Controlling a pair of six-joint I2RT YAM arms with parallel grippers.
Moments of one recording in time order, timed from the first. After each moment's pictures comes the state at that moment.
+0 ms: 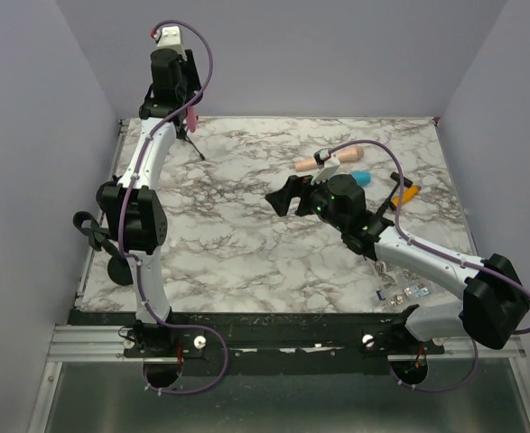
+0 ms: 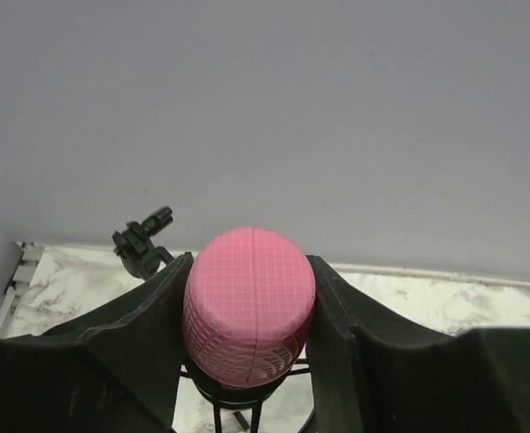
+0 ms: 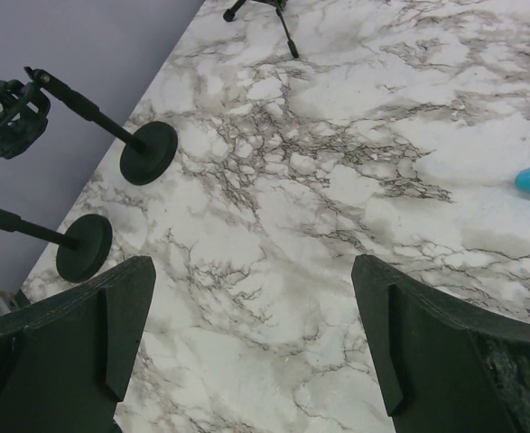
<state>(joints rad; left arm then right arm) -0.10 2.09 2.06 -0.10 -0.13 -0.14 0.75 1.34 0.86 0.27 0.04 0.47</state>
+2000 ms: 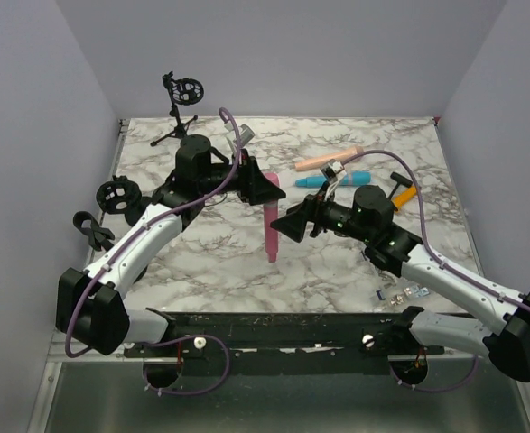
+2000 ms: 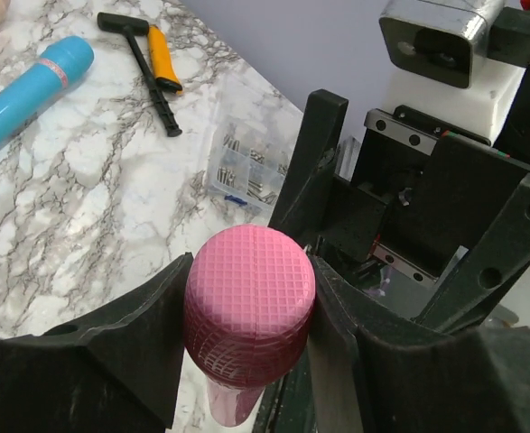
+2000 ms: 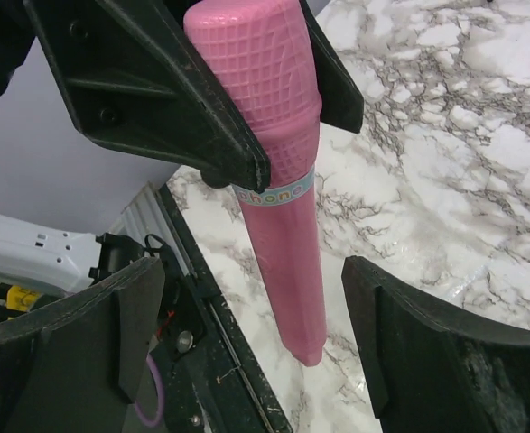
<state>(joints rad) -0.45 1.32 1.09 0.04 0.88 -0.46 0.75 1.10 0.78 0.17 -0.34 0.52</state>
